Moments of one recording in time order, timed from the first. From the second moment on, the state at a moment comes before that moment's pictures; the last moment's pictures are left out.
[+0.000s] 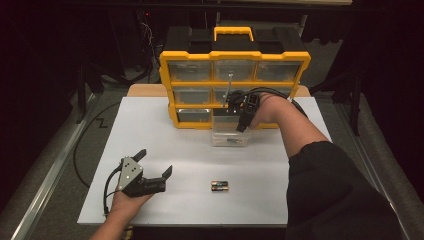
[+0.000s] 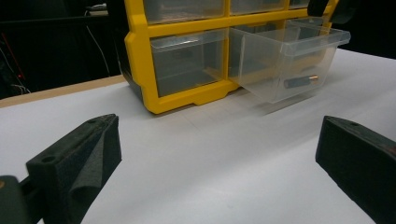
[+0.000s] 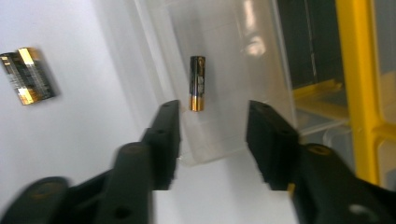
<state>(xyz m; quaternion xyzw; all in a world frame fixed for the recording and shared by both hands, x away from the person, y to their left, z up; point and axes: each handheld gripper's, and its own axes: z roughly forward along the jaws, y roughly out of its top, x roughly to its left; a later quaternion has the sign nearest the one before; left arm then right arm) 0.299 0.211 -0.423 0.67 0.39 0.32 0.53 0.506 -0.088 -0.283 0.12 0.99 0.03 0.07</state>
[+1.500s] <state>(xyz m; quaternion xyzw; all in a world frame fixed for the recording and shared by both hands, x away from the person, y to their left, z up) 0.299 0.209 -0.424 0.68 0.39 0.32 0.53 0.422 -0.086 -0.307 0.10 0.99 0.03 0.07</state>
